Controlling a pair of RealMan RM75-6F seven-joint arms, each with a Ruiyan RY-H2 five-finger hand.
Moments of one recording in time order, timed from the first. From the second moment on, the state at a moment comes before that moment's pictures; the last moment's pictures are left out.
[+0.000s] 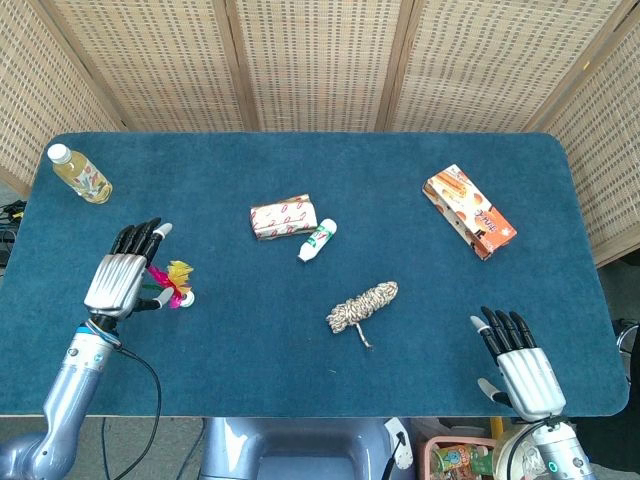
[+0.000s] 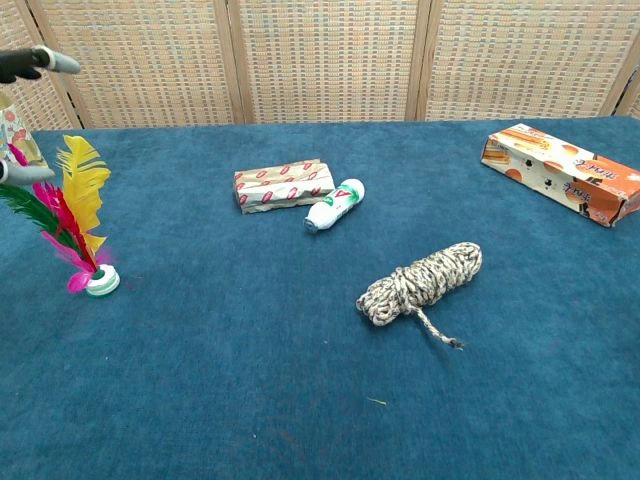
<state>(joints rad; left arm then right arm) -0.53 -1.20 -0.13 -1.90 1.11 1.29 0.34 0.10 -1.26 -0.04 -1.62 -1.65 1.43 -0.24</state>
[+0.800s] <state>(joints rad) -0.11 -1.30 0.16 -1.69 1.50 1.70 0.44 0.09 -1.23 -0.02 -1.64 -1.66 1.48 -0.21</state>
